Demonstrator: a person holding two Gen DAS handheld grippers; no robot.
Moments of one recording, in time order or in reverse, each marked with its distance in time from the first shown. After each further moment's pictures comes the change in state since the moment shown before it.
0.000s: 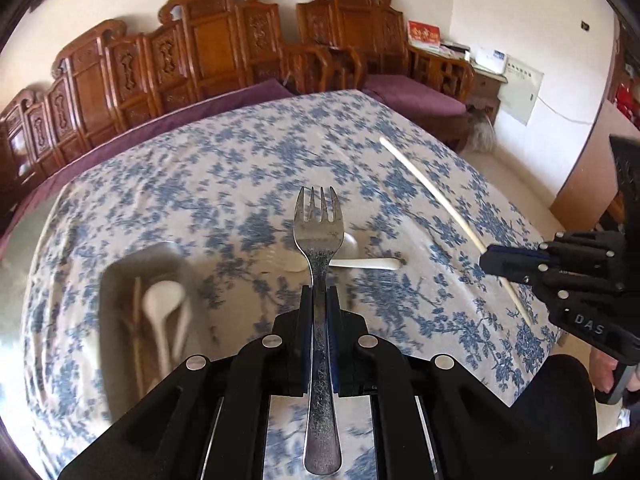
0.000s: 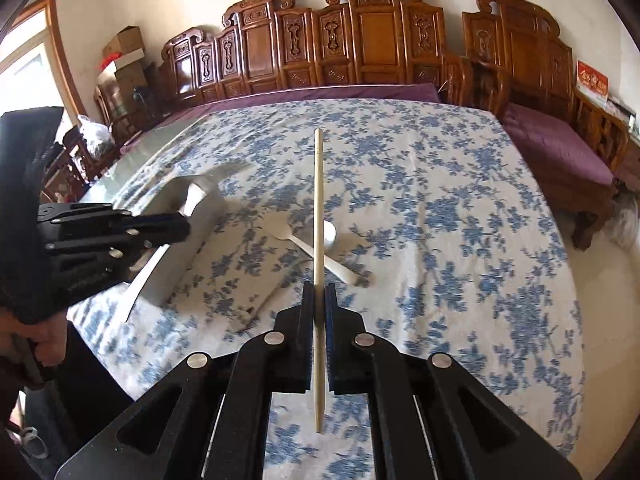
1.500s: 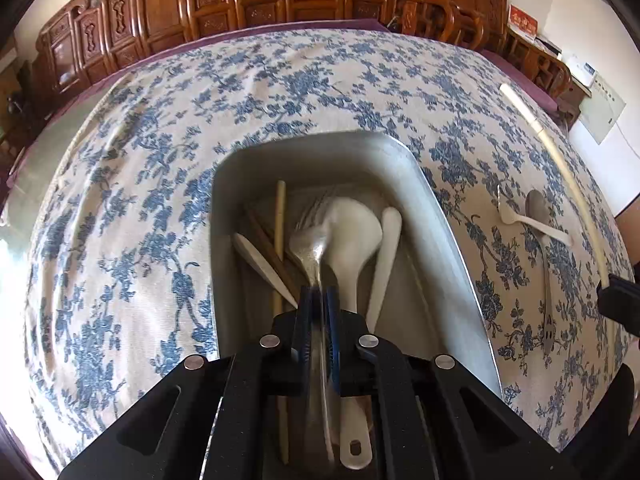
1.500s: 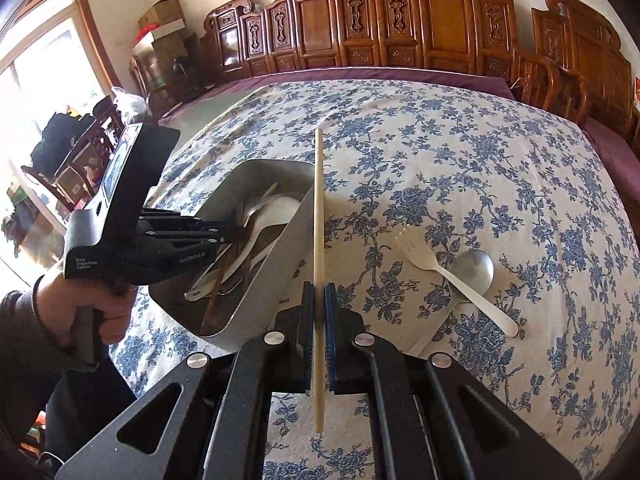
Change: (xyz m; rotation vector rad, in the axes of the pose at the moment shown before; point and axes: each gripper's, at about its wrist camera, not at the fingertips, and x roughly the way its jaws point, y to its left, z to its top) left arm 0.071 0.166 -0.047 -0.212 0.202 0.121; right arm 0.082 0.117 0.035 -0.084 0.077 0.122
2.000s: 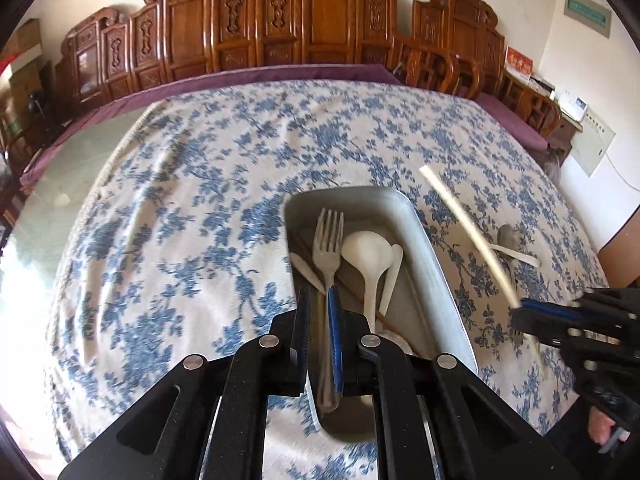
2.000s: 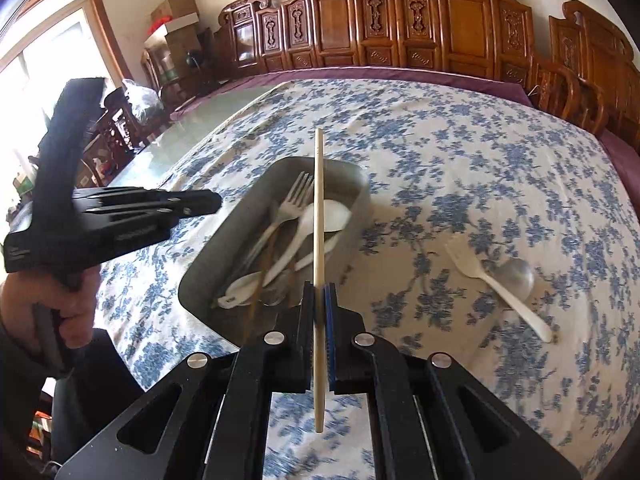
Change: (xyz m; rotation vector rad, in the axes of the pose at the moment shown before) left arm -0.079 0.033 -0.019 -0.041 -0.149 -0.011; right arm 0.021 0.045 0.007 -0.024 0.012 0.033
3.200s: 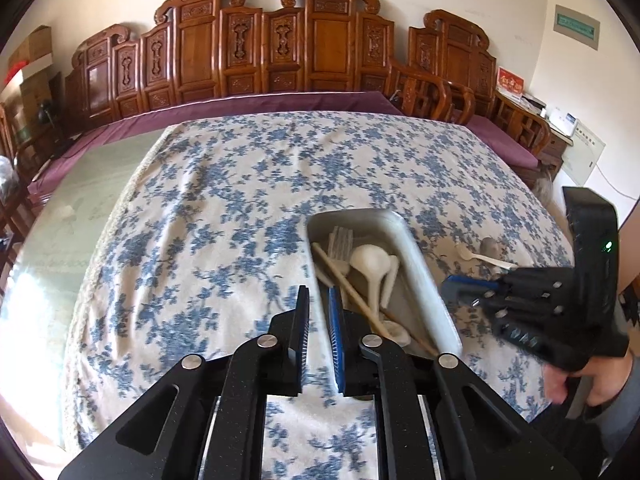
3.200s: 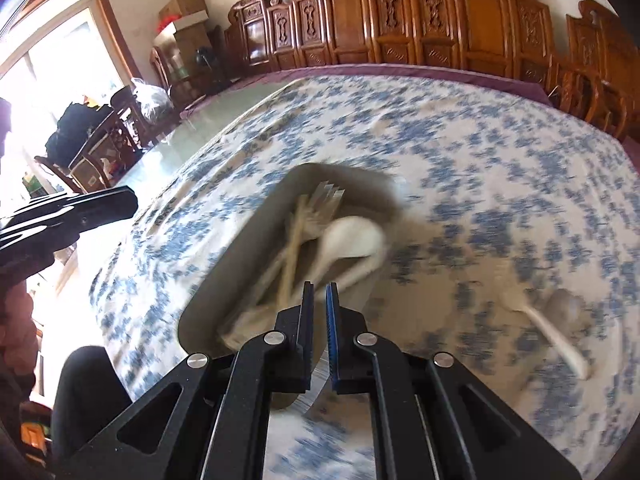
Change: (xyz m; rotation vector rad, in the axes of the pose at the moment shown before) left arm -0.053 0.011 -0.009 -0.002 -0.080 -0.019; right arm 0.019 -0.016 0.017 -0.027 -0.011 0.008
